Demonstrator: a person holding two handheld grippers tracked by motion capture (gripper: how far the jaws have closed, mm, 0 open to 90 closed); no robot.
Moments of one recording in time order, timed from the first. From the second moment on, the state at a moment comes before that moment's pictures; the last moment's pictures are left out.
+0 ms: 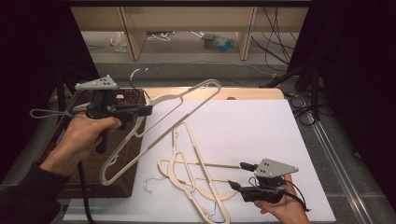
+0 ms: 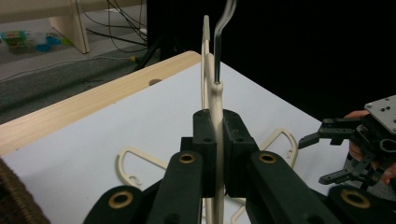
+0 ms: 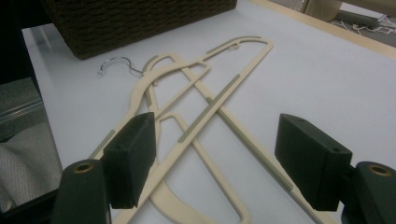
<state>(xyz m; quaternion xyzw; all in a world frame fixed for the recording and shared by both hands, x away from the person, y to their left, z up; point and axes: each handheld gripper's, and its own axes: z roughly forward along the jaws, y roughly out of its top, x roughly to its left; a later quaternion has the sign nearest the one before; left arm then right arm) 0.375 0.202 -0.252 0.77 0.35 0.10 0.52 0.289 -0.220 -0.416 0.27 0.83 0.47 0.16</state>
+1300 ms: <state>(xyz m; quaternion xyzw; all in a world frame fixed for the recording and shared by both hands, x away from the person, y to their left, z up) 0.409 0.375 -0.290 0.75 0.43 0.20 0.46 0.291 -0.221 -0.420 0.28 0.83 0.46 0.15</state>
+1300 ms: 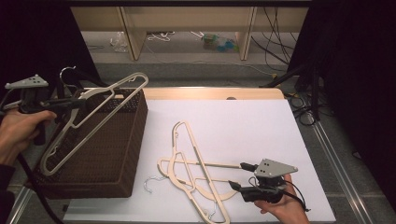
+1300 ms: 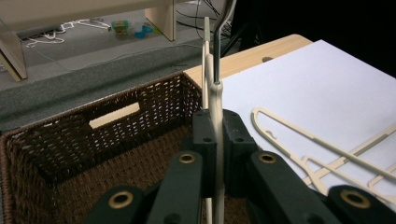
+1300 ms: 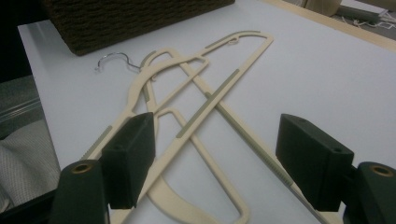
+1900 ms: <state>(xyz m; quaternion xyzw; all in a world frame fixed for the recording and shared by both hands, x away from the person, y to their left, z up) 0.407 0.405 -0.316 0.75 0.45 0.19 0.45 0.291 -0.221 -0.420 0.28 0.83 0.46 0.15</state>
